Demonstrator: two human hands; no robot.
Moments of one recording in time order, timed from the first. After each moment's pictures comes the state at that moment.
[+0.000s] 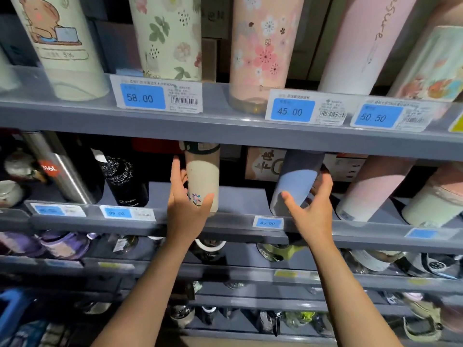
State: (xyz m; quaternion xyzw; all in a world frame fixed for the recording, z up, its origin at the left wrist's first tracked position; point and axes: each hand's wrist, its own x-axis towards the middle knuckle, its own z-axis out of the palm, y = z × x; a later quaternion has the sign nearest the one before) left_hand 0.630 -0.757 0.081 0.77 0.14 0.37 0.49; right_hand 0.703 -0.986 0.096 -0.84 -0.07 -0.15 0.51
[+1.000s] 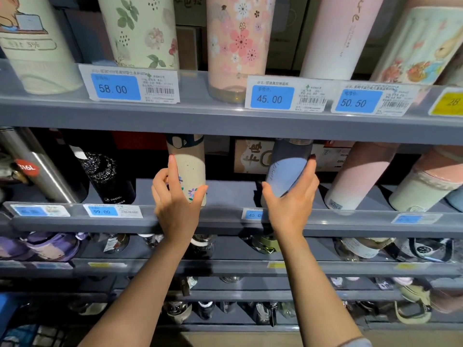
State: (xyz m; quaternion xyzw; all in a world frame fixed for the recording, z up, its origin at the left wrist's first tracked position) left_hand 0.638 -0.772 0.071 0.84 0.19 0.45 0.25; right_hand 0.687 -0.956 0.100 -0.85 0.00 -0.25 0.46
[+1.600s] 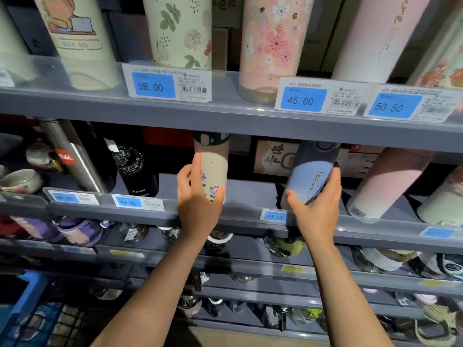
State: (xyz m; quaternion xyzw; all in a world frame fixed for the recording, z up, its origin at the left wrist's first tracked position) left_hand 0.631 -0.769 0.074 0.83 0.16 0.44 0.29; right_hand 0.692 -0.975 0.094 -0.86 -0.04 -0.20 0.47
